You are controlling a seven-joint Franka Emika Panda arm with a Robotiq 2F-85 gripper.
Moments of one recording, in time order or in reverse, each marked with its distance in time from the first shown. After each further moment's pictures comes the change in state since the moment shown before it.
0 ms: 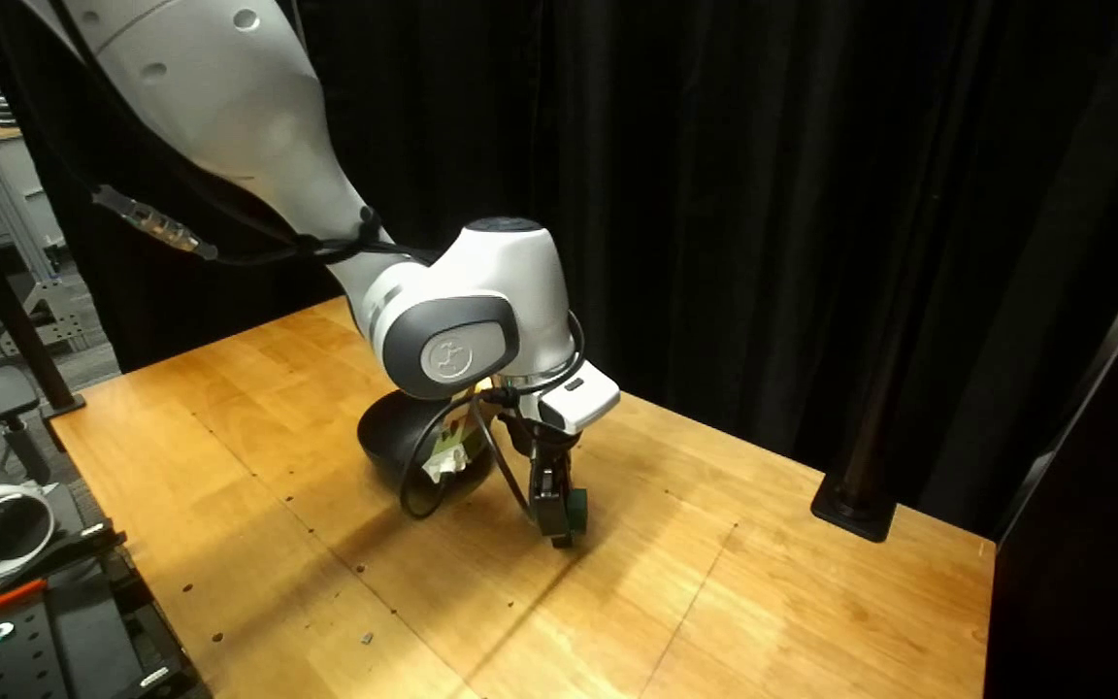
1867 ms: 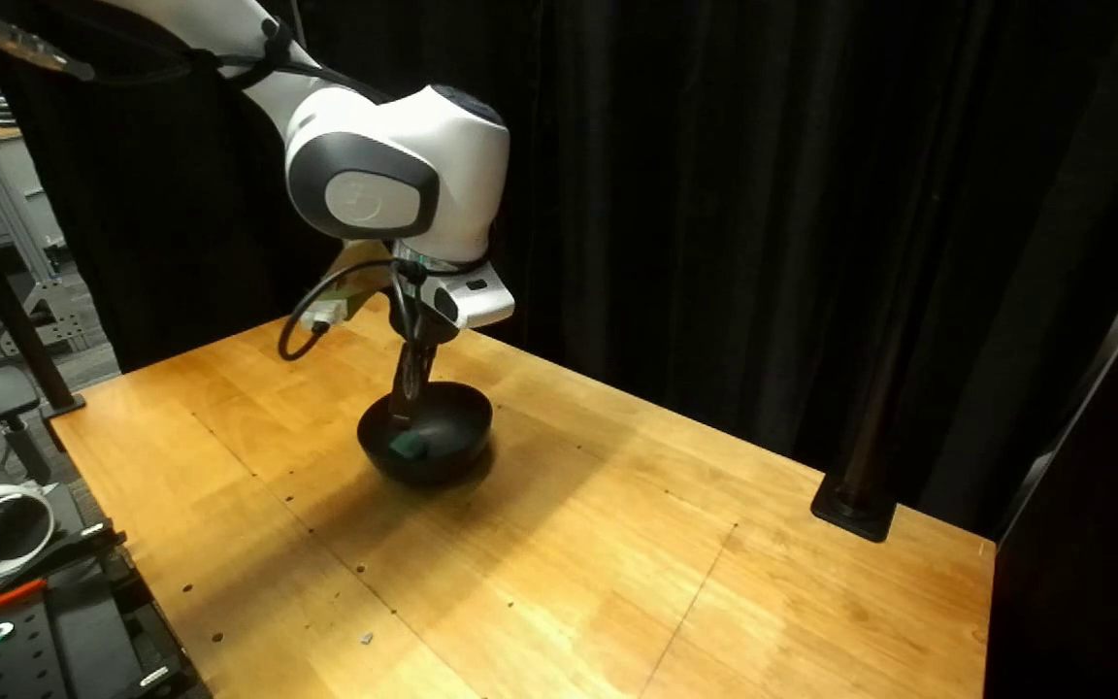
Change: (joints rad) arm 0.007 -0.346 0.151 -0.129 0.309 -0.553 -0.188
